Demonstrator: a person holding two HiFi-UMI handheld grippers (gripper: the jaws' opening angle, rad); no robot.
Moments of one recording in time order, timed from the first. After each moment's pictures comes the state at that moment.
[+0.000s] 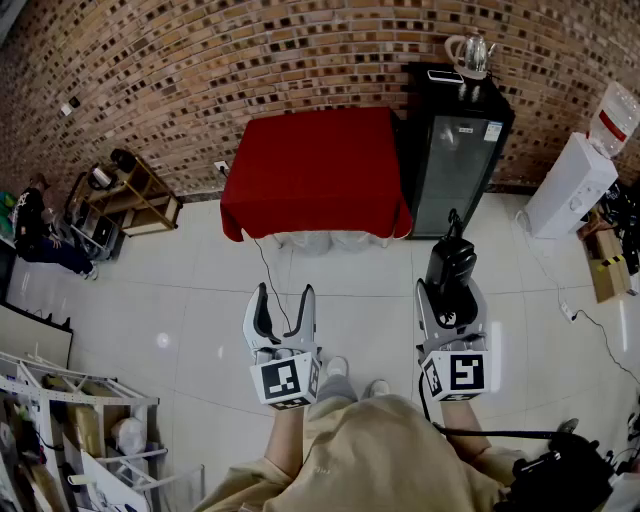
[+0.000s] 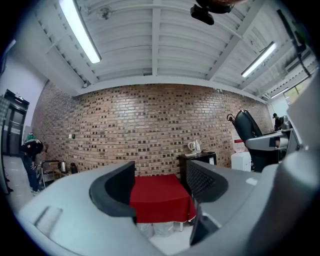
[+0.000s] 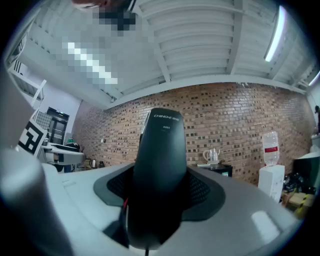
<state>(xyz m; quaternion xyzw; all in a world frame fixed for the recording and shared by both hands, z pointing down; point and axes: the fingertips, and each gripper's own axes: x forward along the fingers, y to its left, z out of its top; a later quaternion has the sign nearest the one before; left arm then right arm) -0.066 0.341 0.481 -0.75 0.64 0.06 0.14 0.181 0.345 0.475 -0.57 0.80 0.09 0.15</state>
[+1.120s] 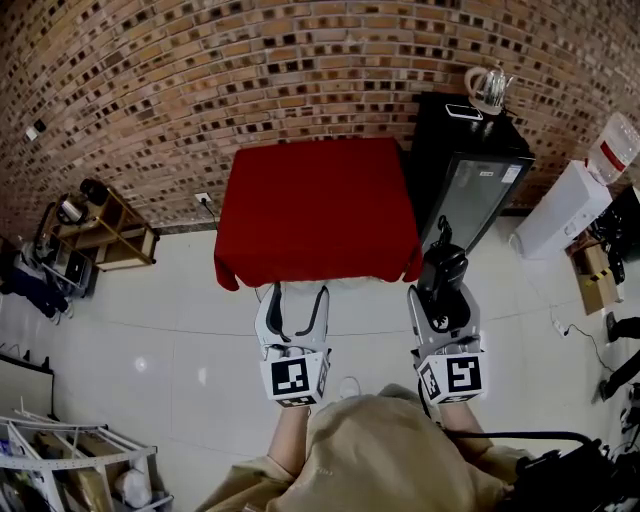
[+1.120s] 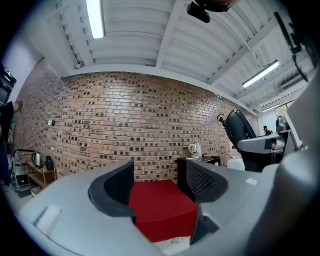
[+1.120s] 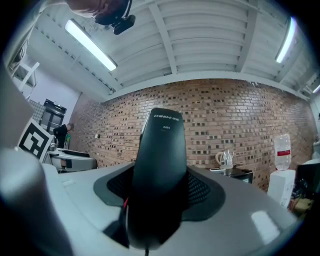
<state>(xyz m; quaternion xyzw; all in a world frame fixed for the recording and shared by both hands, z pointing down) -0.185 0.092 0.456 -0.81 0.58 0.08 0.09 0.022 0.122 0.427 -0.58 0.80 0.10 0.10</state>
